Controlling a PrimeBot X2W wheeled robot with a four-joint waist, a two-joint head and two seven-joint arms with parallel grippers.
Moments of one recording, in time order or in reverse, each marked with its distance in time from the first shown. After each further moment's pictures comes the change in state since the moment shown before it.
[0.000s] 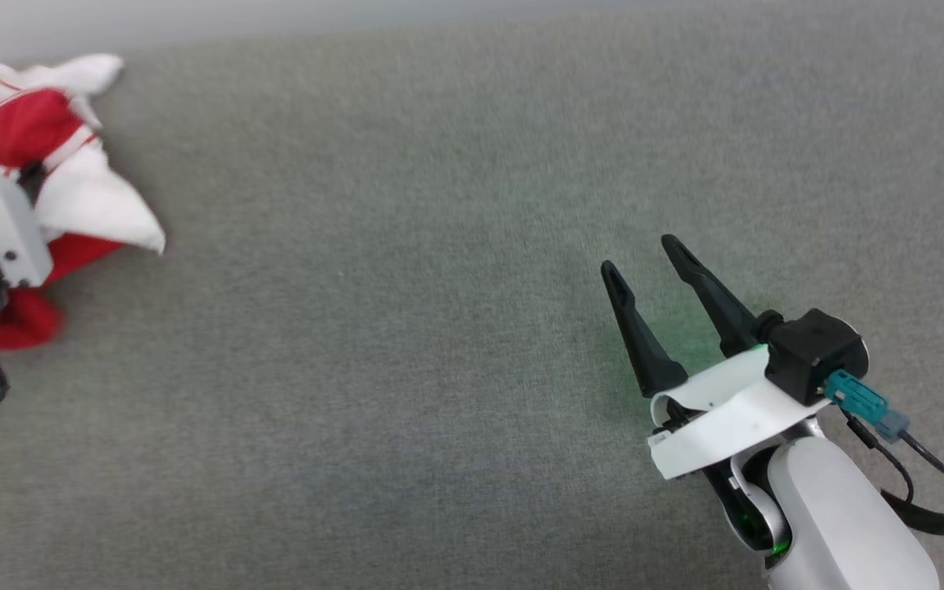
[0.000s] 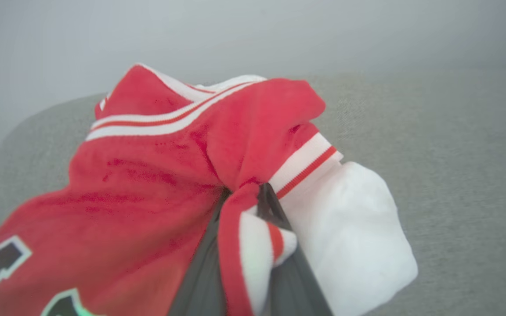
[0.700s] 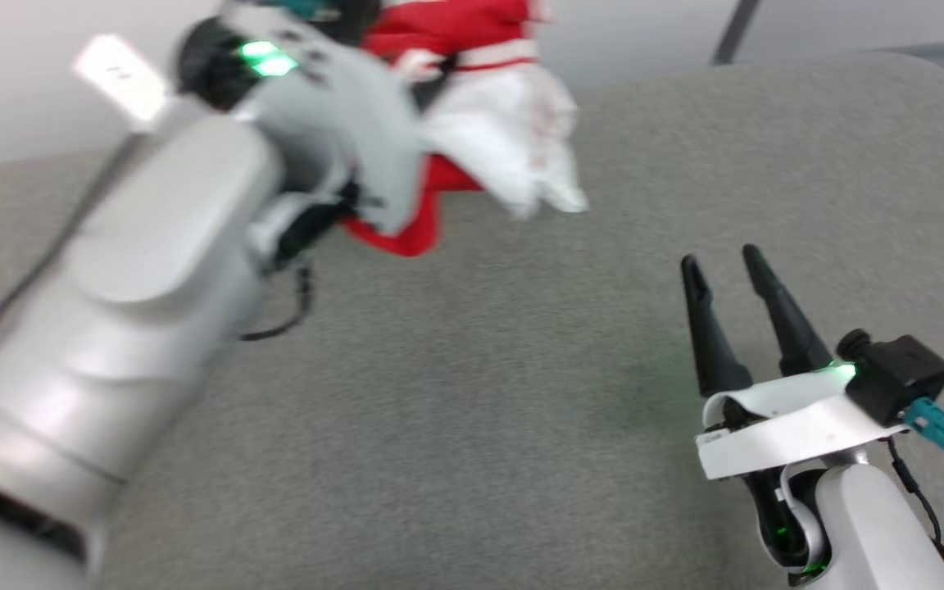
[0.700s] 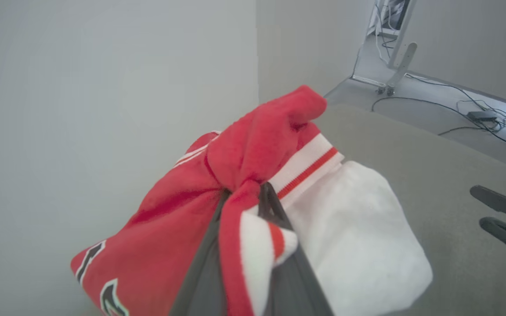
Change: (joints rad) left arm -0.199 -0.271 -0.320 -0.392 0.002 0.000 -0.011; right arm 0.114 0.063 -0.189 -0.074 0.030 0.000 0.000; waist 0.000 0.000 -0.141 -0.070
